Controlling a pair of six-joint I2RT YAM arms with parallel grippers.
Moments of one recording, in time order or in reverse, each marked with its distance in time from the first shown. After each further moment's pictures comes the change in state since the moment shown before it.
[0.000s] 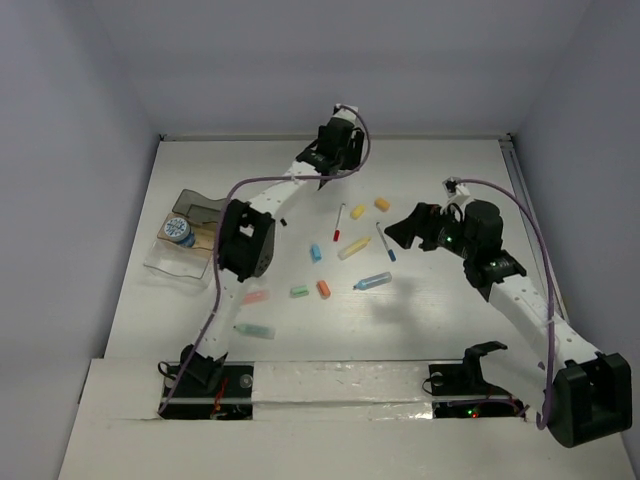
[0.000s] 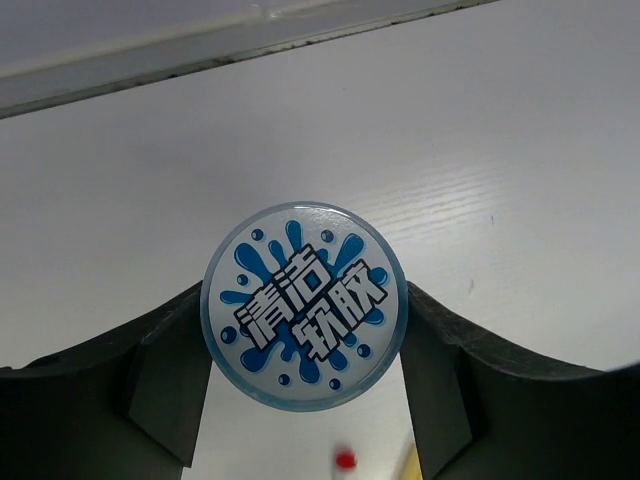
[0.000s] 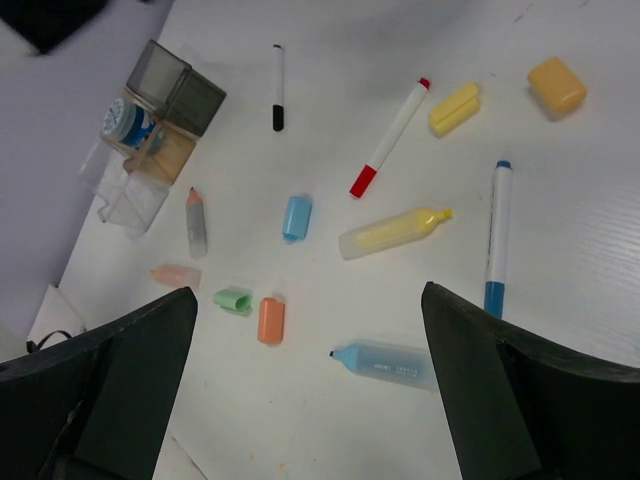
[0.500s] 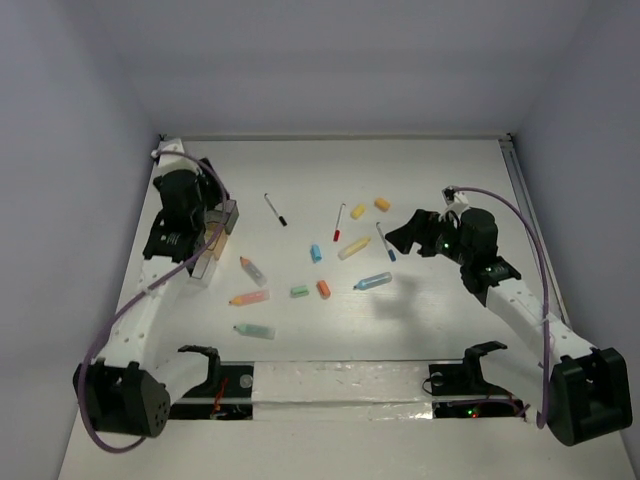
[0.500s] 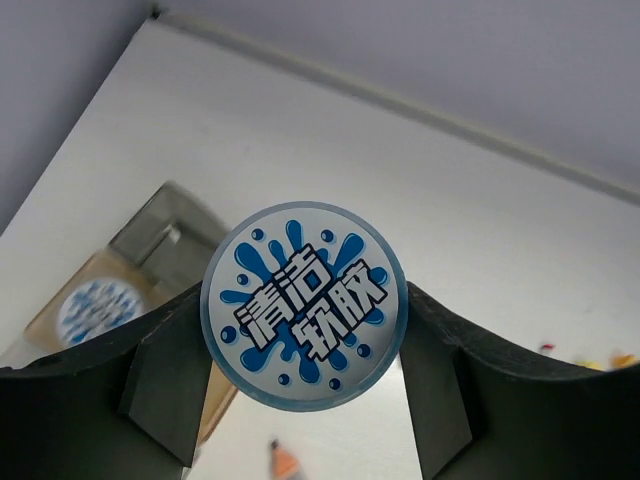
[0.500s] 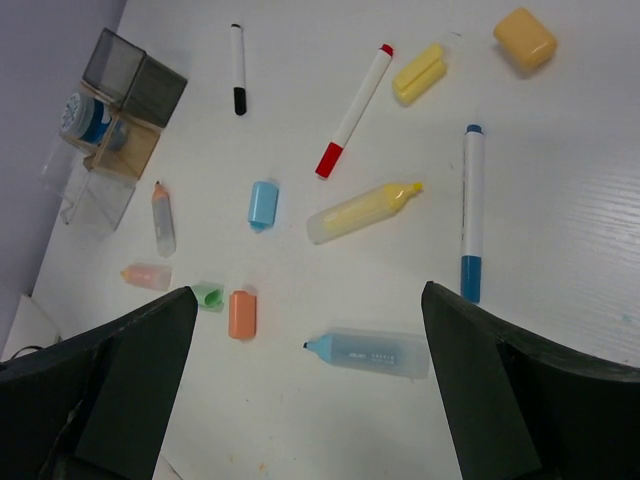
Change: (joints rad) left arm 0.406 -1.336 -1.216 0.134 -0.073 -0.131; right arm 0.007 0.031 -0.089 0.062 0.052 0.010
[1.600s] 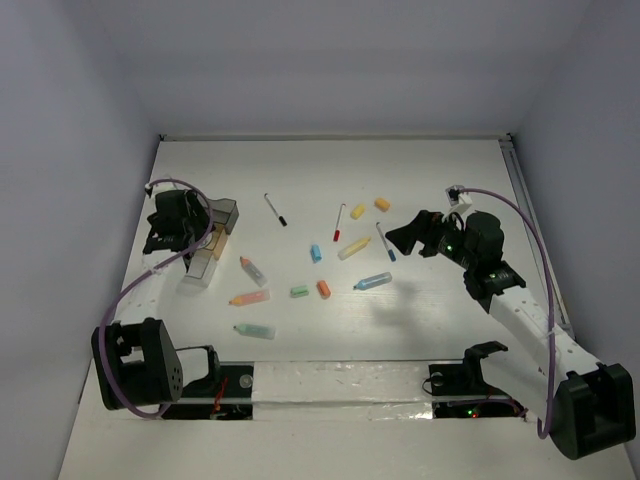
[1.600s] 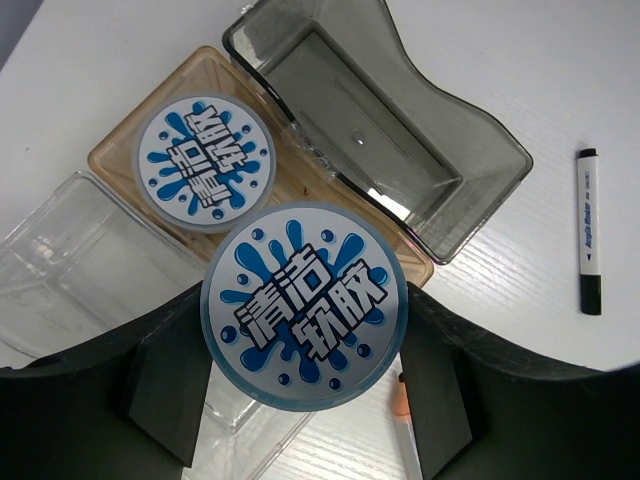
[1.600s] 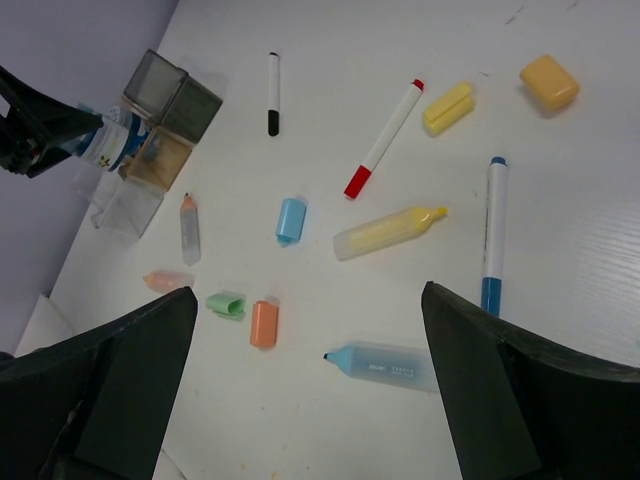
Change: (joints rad) left arm 0.267 0.069 -0.257 -0.064 0.106 -0.050; right arm 0.013 -0.082 -0.016 0.029 -0.006 0.010
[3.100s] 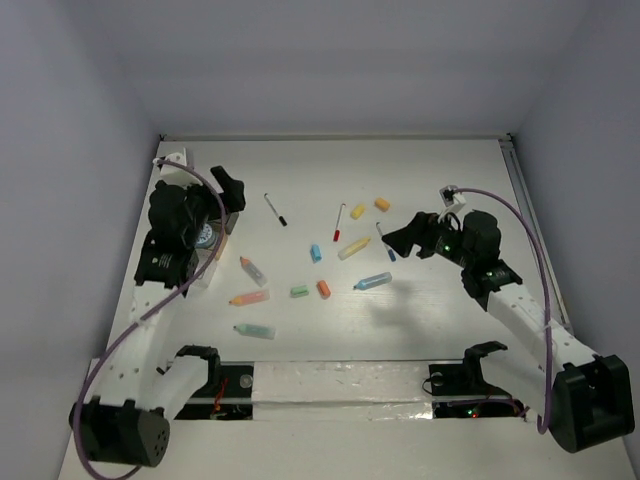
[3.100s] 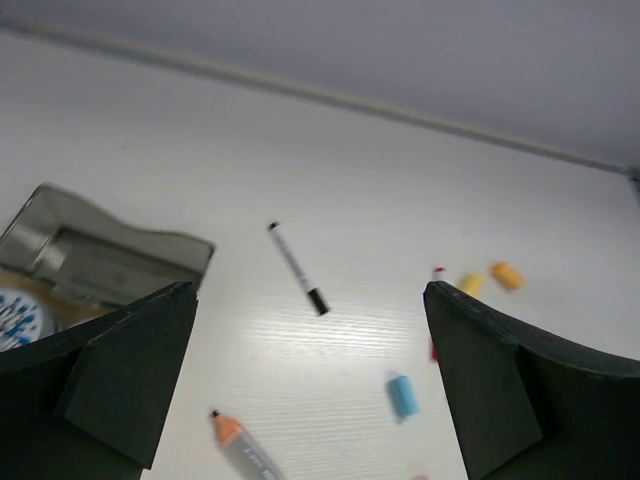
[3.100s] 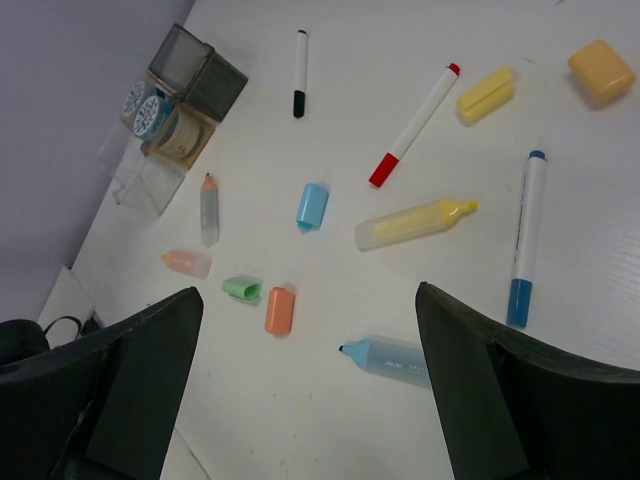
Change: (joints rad) left arm -0.190 -0.272 0.102 0.068 0.191 0.031; right arm 0.000 0.035 -0.008 0.045 -0.080 0.003
